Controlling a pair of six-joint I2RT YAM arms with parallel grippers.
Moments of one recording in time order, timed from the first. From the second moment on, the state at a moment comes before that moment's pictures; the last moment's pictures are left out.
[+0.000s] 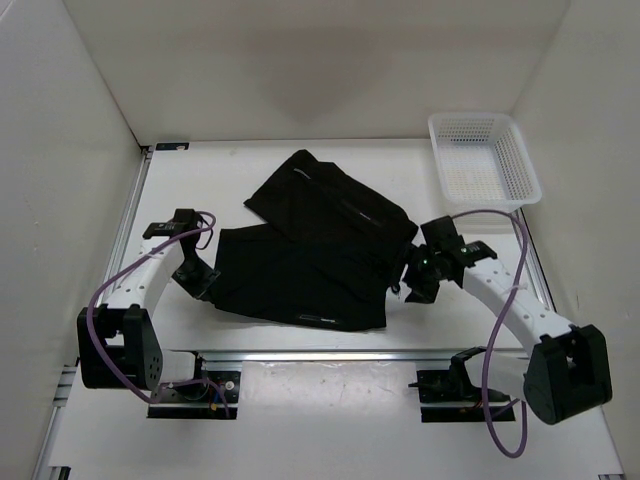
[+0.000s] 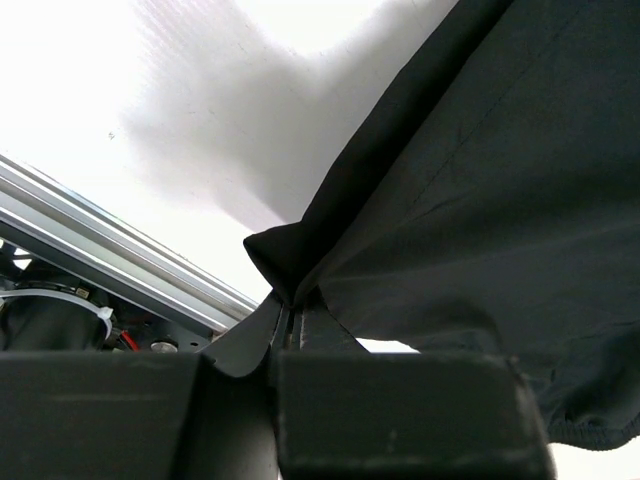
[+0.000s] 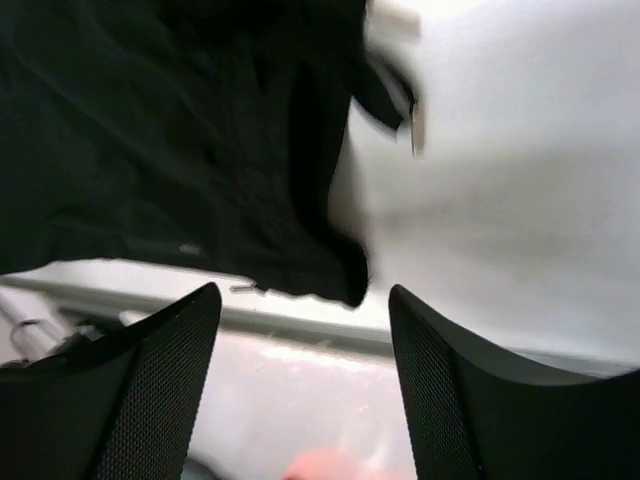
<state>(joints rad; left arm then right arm) -0.04 1.32 0.92 -1.11 -0.06 -0.88 0.38 1.19 0.82 -0.77 -0.22 0.75</state>
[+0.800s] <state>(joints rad) -0.04 1.30 0.92 -1.09 -0.06 -0.85 0.45 1.00 0.26 -0.24 -0.42 1.25</state>
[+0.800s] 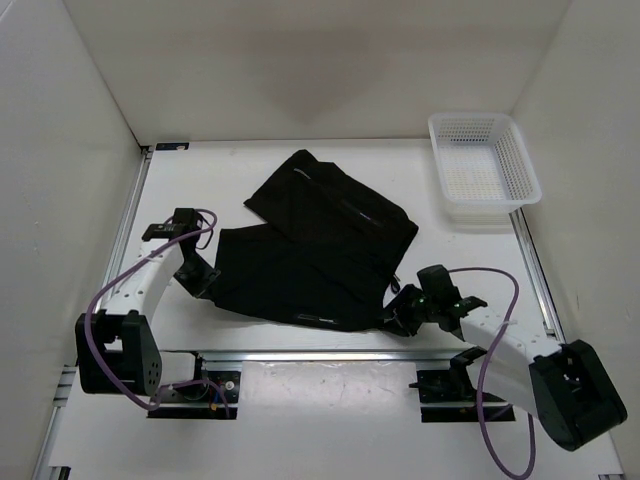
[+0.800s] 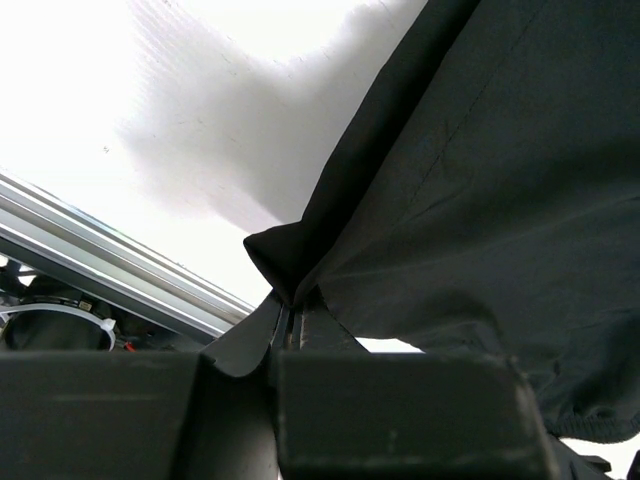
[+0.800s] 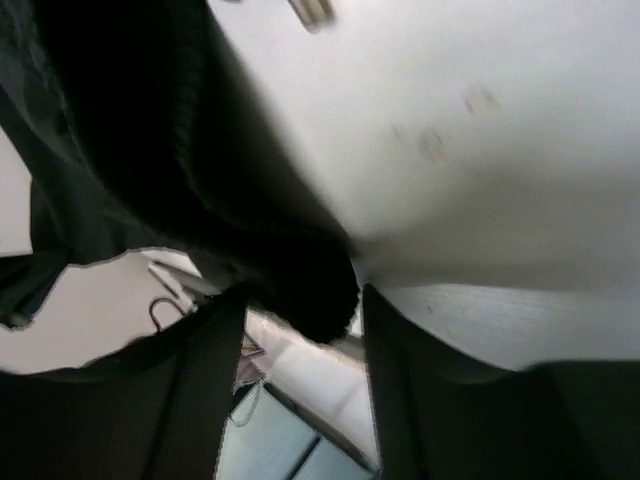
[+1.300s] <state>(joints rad) -0.06 1.05 0.91 -1.13 -0.03 -0.84 0.49 0.70 0.40 -0.63 -0.22 1.20</state>
